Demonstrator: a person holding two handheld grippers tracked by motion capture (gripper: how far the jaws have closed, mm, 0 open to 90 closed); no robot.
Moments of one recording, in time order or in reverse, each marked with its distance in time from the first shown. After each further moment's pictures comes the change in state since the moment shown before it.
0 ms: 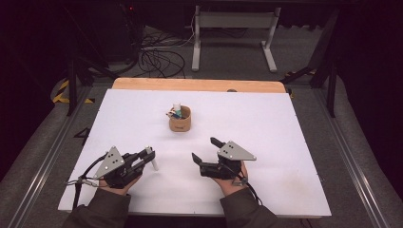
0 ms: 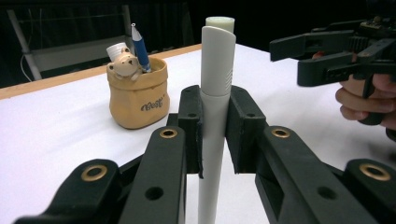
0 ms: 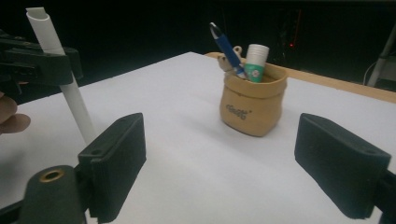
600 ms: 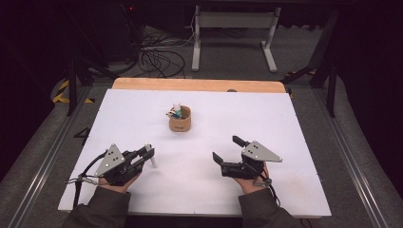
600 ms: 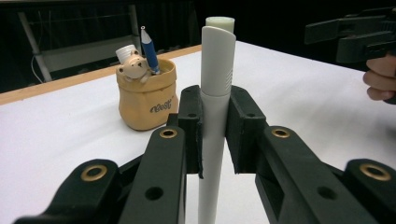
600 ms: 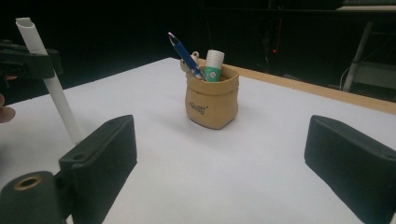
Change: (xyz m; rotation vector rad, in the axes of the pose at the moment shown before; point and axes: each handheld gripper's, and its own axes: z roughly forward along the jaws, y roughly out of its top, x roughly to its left) left arm 0.004 0.004 0.002 0.008 0.027 0.009; right arm -0.035 -0.001 -0.042 -0.028 -0.039 -0.005
